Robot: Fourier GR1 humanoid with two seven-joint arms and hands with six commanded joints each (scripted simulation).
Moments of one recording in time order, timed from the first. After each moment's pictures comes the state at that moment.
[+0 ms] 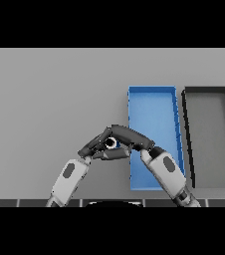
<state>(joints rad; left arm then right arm) -0.24 -0.05 -0.39 -1.52 -0.09 -0.39 -0.08 -0.47 -0.08 0.39 -1.82 -0.18 0.47 0.39</state>
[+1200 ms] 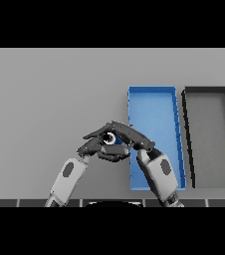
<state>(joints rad) -0.25 -0.05 -0.36 -1.49 -0.15 -0.44 0.08 -0.45 0.11 0.28 -1.87 -0.10 0.52 0.46</state>
